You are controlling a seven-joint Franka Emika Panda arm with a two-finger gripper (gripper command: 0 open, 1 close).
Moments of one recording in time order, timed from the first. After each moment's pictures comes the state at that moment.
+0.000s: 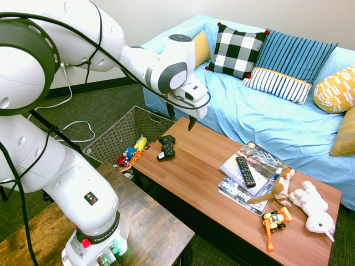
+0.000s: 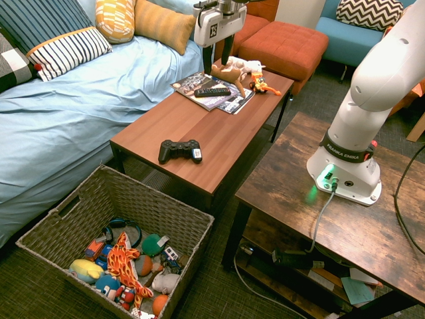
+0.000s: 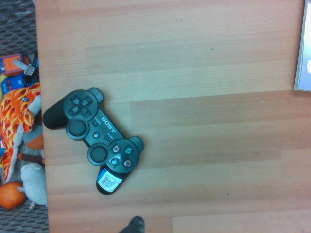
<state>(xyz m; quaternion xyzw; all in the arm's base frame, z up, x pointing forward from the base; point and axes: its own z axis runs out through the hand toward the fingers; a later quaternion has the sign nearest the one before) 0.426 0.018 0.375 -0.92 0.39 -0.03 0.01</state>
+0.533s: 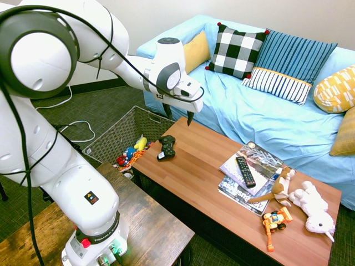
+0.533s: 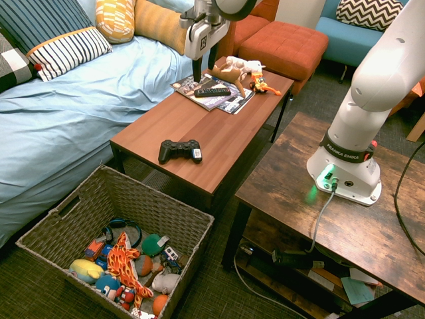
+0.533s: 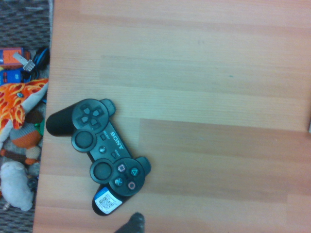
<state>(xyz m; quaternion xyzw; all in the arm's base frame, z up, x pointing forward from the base) 0.448 0.068 0.347 -0.95 0.29 -0.07 -0.01</state>
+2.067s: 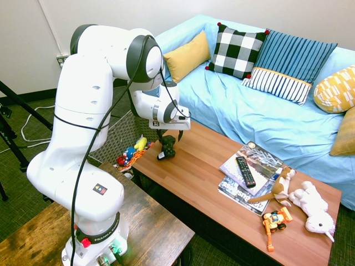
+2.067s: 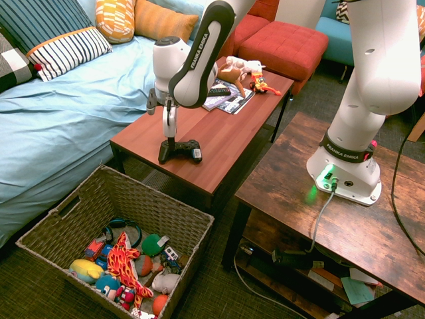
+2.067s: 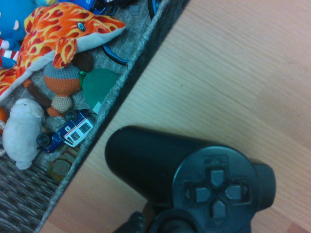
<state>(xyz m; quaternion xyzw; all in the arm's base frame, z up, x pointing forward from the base) 0.512 0.151 0.122 -1.00 0.08 -0.01 0.01</state>
